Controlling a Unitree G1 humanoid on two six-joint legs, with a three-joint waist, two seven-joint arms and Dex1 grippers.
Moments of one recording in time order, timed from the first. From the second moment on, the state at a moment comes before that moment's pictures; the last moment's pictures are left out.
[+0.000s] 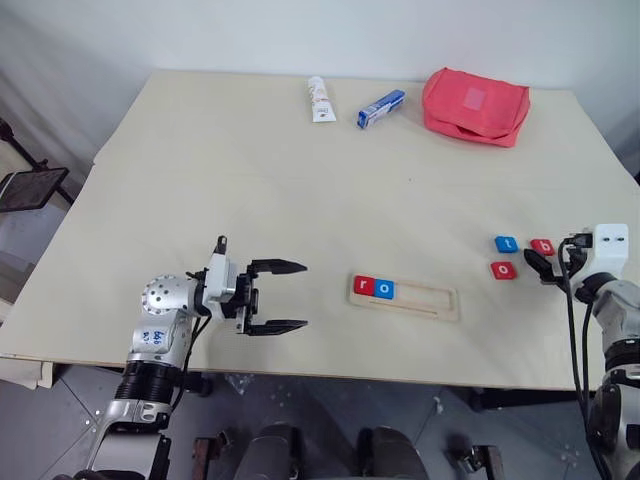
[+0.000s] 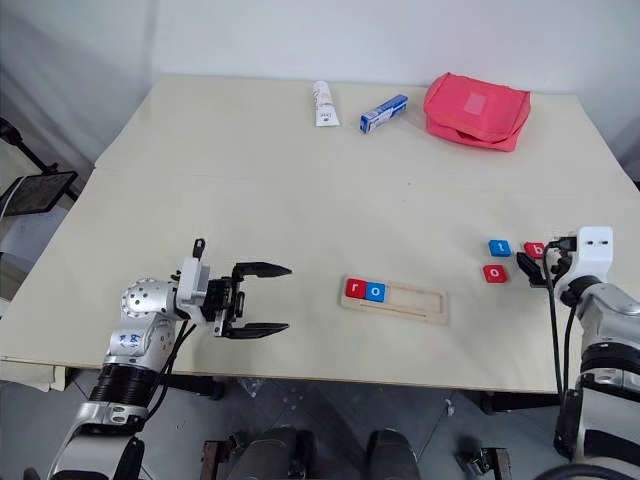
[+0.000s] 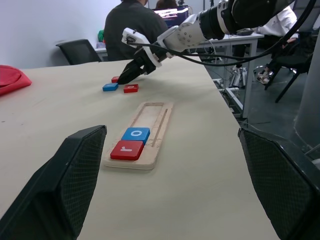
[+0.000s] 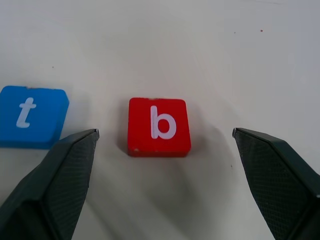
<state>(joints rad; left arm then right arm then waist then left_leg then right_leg) -0.42 0.41 0.02 0.25 -0.44 -0.17 -1.40 -0.67 -0.77 -0.34 1.06 0.21 0.06 0.58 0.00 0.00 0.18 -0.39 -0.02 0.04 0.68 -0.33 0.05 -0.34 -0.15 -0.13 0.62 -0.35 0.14</state>
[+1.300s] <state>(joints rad) -0.54 0.41 0.02 0.50 -0.44 -0.27 -1.50 0.20 -0.27 -0.41 -0.56 0.41 0.64 0.03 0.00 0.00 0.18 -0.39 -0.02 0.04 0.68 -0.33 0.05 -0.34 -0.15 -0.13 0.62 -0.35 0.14</state>
